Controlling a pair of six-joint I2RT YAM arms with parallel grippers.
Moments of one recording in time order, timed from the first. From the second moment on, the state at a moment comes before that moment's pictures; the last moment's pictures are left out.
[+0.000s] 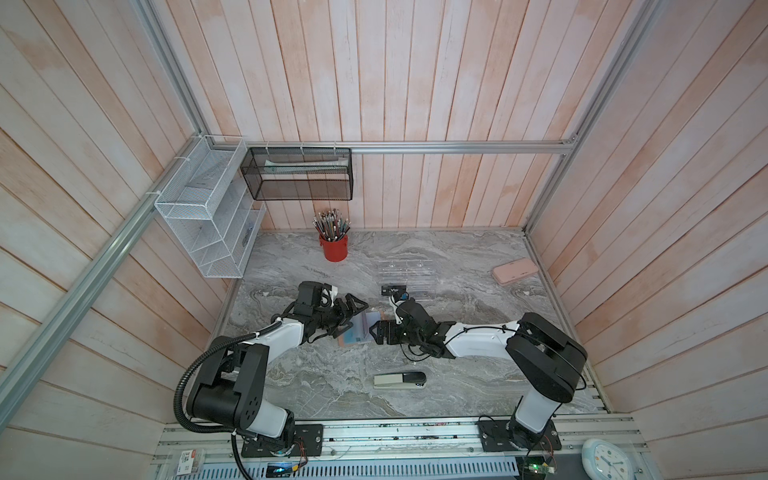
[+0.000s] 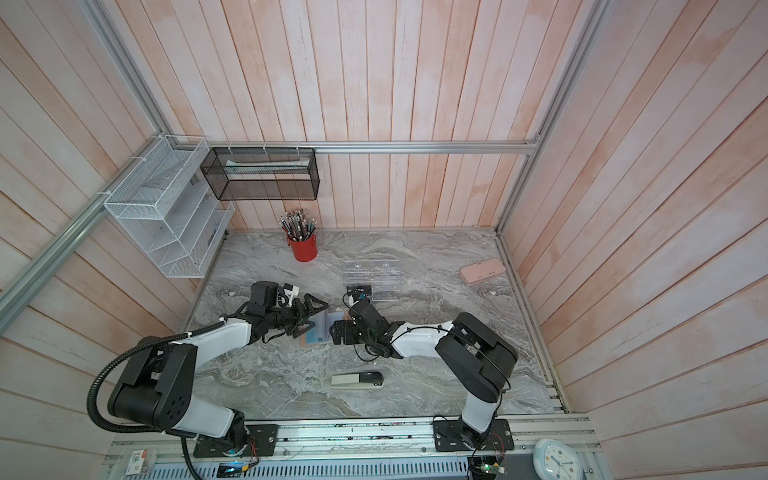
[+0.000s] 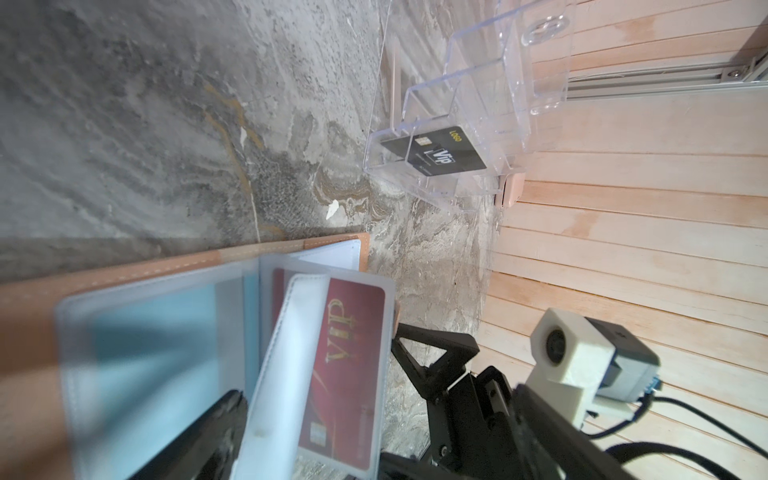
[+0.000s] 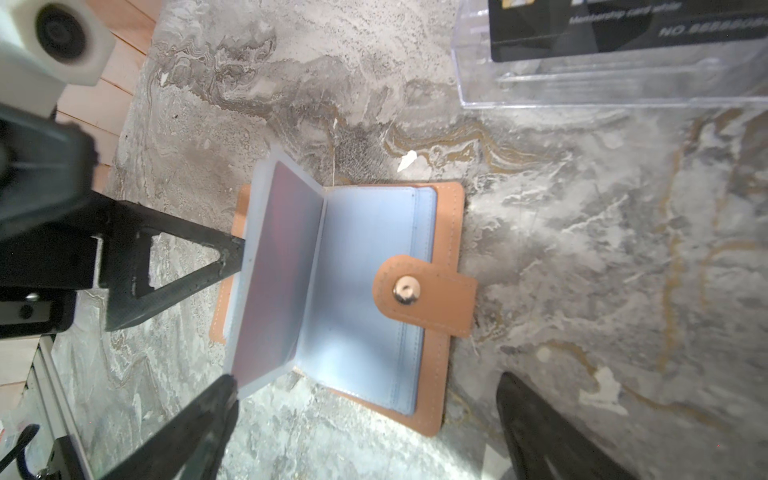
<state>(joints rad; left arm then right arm) -0.23 1.50 0.67 0.05 0.70 -0.89 0.92 1.75 0.85 0.18 -0.04 0.73</state>
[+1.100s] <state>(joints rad) -0.19 1.47 0.63 0.02 0.69 -0.88 0.90 1.63 0.81 0.14 -0.02 0.74</state>
